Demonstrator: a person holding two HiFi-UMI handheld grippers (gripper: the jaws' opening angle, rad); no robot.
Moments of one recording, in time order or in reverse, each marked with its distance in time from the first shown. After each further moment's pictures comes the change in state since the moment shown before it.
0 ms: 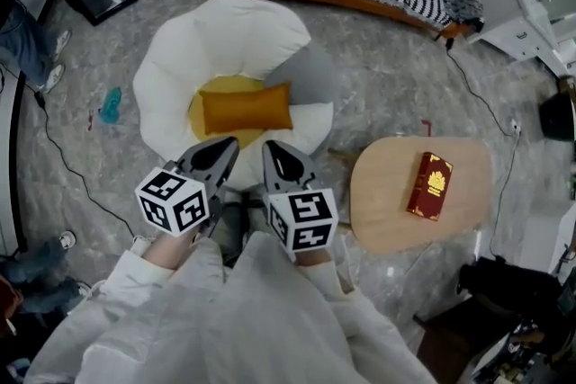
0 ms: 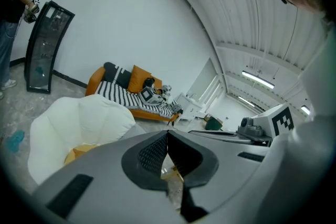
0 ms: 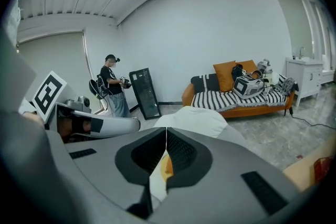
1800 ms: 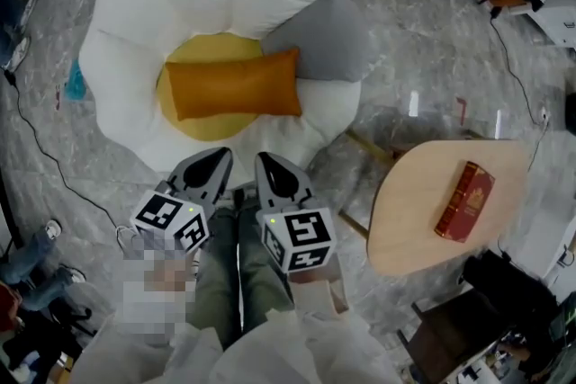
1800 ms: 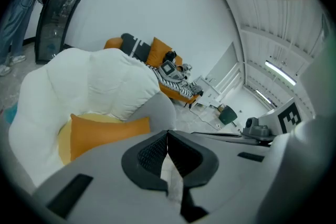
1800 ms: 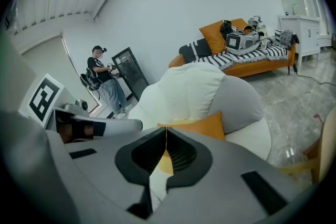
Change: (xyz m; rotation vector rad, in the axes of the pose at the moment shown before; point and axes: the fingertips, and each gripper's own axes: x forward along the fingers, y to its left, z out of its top) left arm 0.168 0.172 -0.185 -0.116 0.169 0.131; right arm 0.179 -0.122 -0.212 0.194 0.176 0.029
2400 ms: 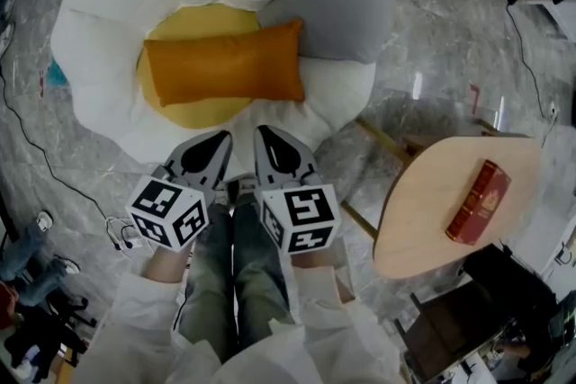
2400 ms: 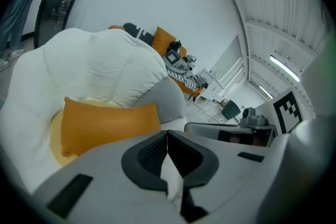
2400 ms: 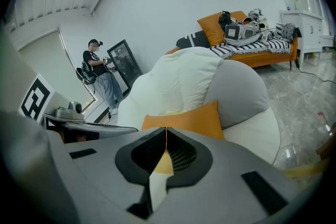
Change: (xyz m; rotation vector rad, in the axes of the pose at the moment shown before) left arm 0.068 0.046 -0.057 -0.003 0.056 0.023; right arm 0.068 -0.057 -0.046 -0.012 0.037 -0.007
